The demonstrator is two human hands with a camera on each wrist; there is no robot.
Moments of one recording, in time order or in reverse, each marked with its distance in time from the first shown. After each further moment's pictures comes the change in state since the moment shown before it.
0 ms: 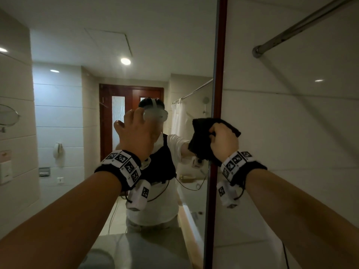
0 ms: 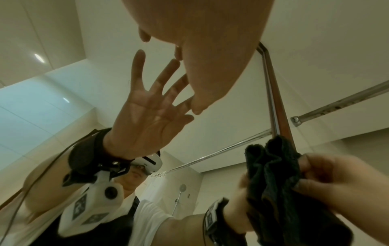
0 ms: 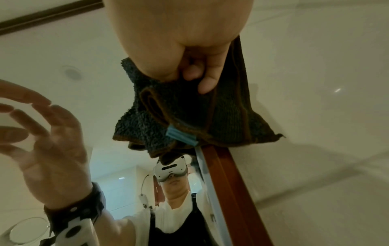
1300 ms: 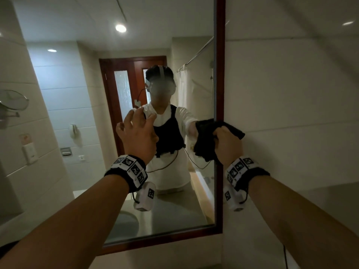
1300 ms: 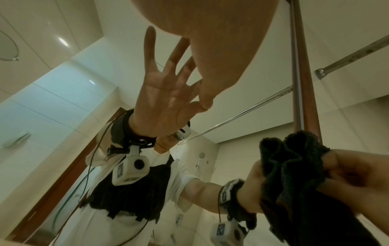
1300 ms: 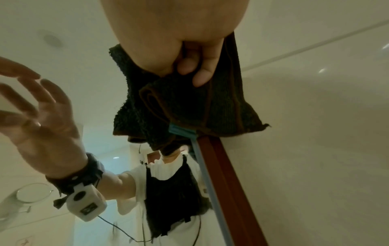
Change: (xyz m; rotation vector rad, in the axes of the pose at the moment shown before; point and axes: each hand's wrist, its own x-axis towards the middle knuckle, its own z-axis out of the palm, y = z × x) left_hand -0.088 -0.003 0.039 -0.026 -0.084 -0.029; right_hand -0.117 0.027 0.053 0.085 -0.091 0.022
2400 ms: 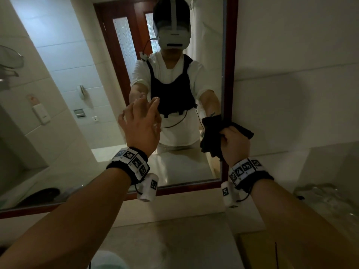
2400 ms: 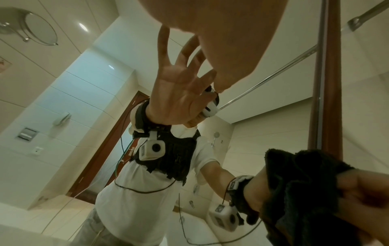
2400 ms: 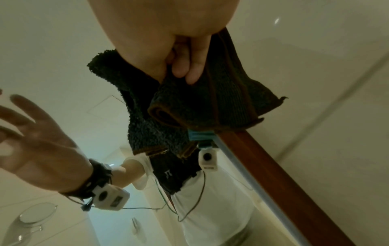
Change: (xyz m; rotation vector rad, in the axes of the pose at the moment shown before) left_hand -0.098 -0.002 0.053 0.083 -0.095 0.020; right_hand -0.131 0.045 0.081 0.082 0.028 0.129
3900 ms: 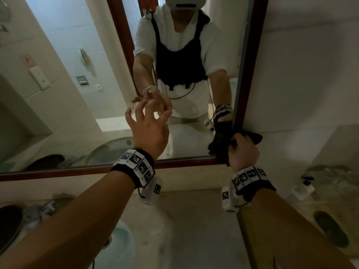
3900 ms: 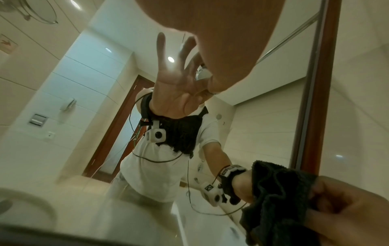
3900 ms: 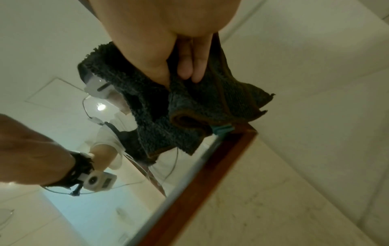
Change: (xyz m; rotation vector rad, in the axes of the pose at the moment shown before) left_hand -0.087 0.005 0.042 0.049 -0.101 0.075; right_hand -0.098 0.038 0.049 -0.138 -0.170 0.308
